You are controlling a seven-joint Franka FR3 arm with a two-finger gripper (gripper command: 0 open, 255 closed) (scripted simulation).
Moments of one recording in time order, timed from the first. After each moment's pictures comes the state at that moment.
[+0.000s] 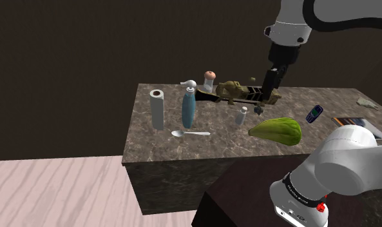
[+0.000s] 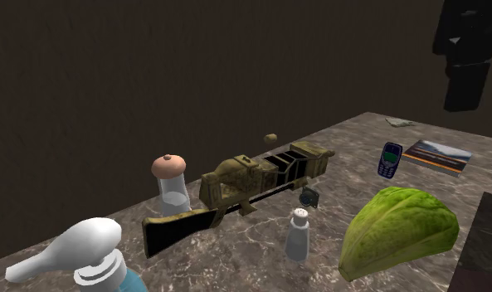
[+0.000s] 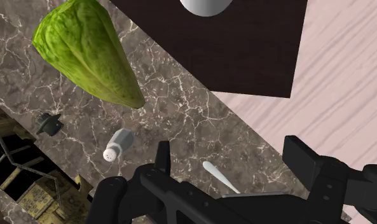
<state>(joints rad) -0.01 -0.81 0.04 -2.44 0.00 1.48 -0.12</state>
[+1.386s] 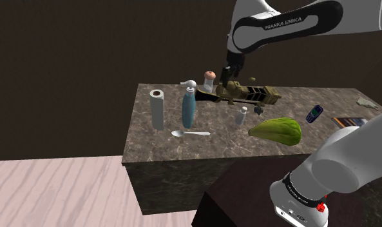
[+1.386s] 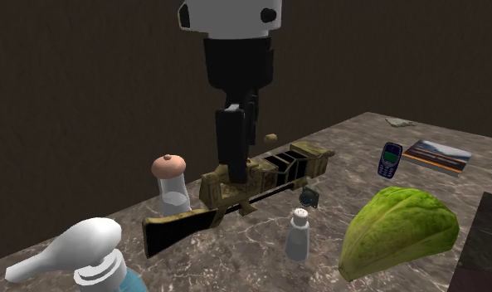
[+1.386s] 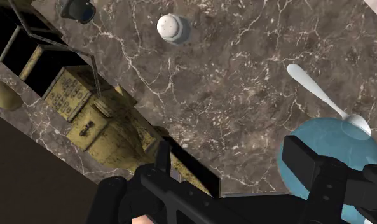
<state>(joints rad) -0.10 -0.22 -0.03 -2.26 -0.14 2.05 -0.16</state>
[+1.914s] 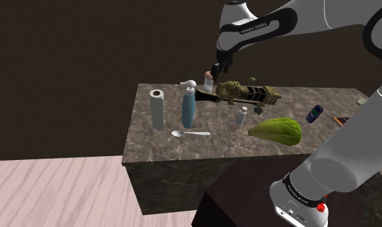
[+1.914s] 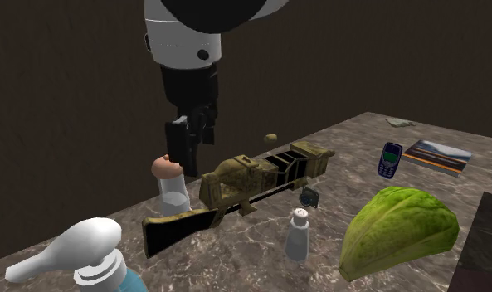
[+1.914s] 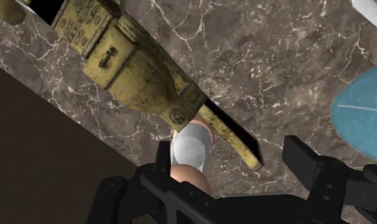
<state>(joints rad) -0.12 0.05 -0.06 -2.05 -0.17 2.18 -0.17</state>
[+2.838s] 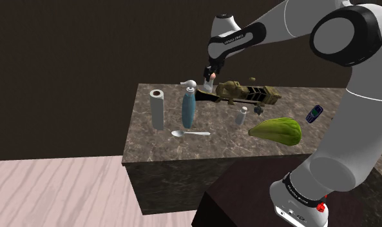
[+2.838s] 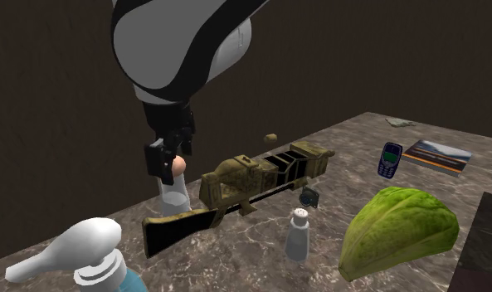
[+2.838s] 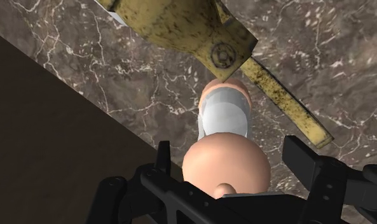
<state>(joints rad) -0.15 0.32 -0.08 -1.86 -0.18 2.30 -0.17</state>
